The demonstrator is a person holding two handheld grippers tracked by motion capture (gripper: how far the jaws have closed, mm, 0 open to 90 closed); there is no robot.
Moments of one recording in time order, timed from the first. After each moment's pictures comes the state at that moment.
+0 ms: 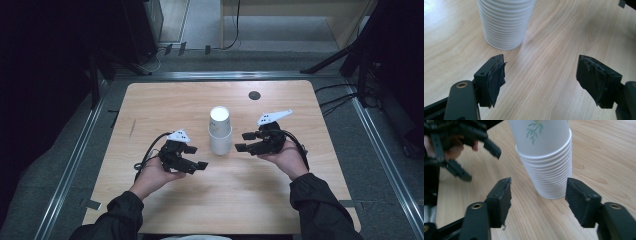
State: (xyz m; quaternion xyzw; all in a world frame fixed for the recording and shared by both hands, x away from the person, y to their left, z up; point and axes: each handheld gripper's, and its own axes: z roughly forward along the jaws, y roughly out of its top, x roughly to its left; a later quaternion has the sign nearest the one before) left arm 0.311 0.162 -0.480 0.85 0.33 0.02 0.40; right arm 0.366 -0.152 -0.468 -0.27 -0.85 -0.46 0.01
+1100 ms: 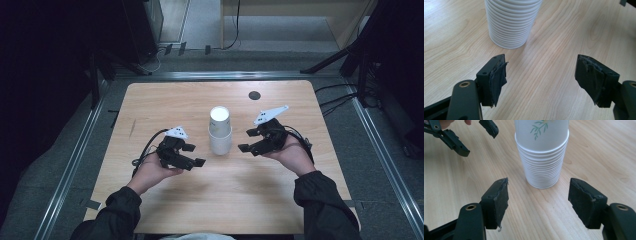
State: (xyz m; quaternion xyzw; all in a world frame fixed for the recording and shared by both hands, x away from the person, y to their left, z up) left arm 0.320 0.169 -0.479 0.86 0.33 0.01 0.40; right arm 0.364 -0.147 -0.443 -0.23 -0.89 -0.39 -0.04
